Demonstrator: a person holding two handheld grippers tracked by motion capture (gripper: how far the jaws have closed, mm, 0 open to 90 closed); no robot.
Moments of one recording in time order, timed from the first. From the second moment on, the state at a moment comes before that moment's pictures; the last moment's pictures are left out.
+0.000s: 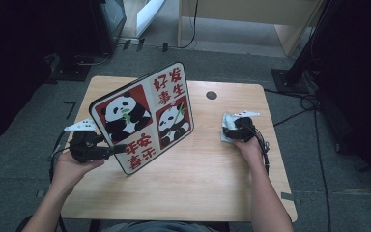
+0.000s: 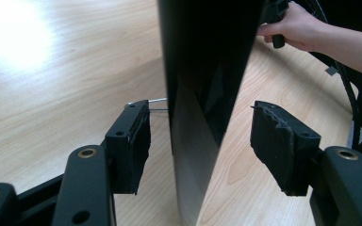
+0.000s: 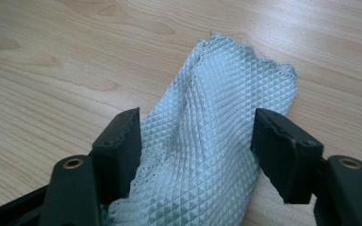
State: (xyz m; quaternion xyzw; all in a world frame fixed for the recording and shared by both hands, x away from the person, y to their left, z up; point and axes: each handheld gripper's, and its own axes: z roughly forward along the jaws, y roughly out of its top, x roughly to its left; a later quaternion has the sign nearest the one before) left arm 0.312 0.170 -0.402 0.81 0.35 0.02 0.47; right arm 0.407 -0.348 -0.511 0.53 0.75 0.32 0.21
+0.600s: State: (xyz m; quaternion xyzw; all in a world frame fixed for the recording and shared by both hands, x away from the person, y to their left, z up) left arm 0.312 0.171 -0.411 0.80 0.36 0.02 0.48; right arm 0.403 -0.347 -0.515 0.53 0.75 0.32 0.23
